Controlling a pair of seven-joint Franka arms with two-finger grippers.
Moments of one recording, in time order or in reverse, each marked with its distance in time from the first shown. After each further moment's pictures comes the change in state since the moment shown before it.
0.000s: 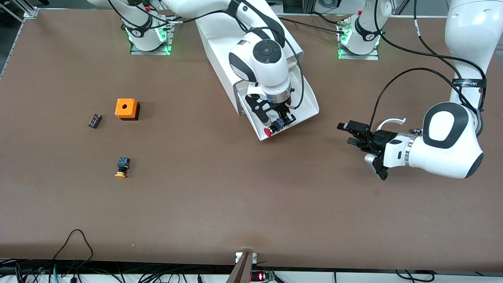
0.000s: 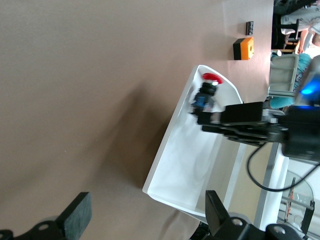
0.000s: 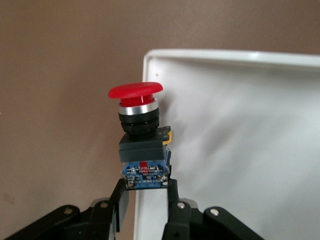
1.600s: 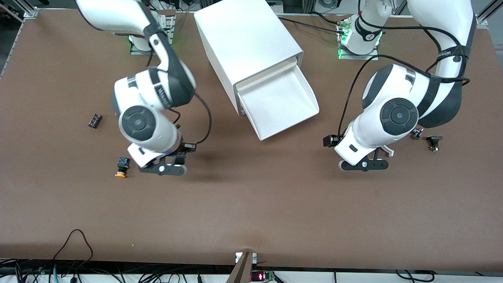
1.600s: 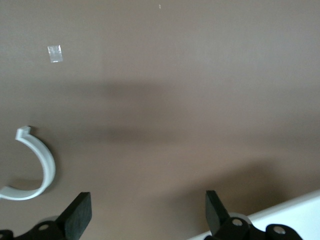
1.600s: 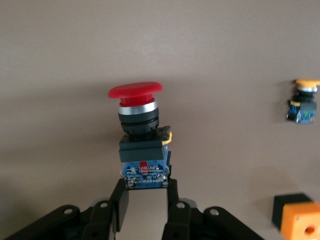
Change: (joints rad) left arm -0.277 -0.088 -0.014 0.027 0.685 0.240 -0.991; right arm -0.382 -0.125 -0.153 -0.095 0.034 -0.415 -1.465
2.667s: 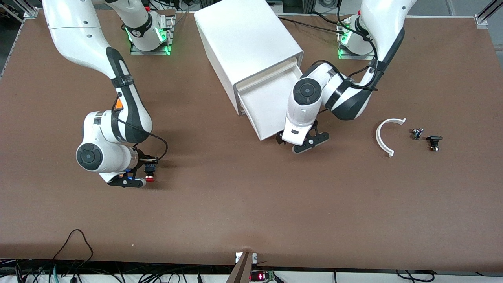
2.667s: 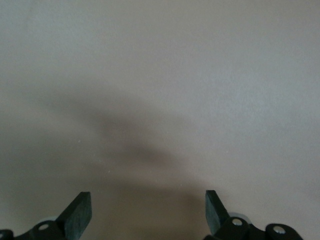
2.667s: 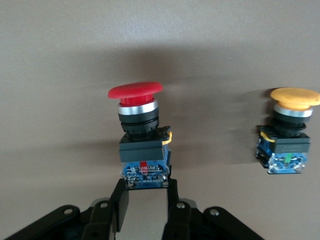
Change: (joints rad) left arm -0.156 0.020 -0.079 -0.303 0.153 0.378 -0.675; right arm -0.206 0.033 0.000 -0.354 0.060 0.319 -0.239
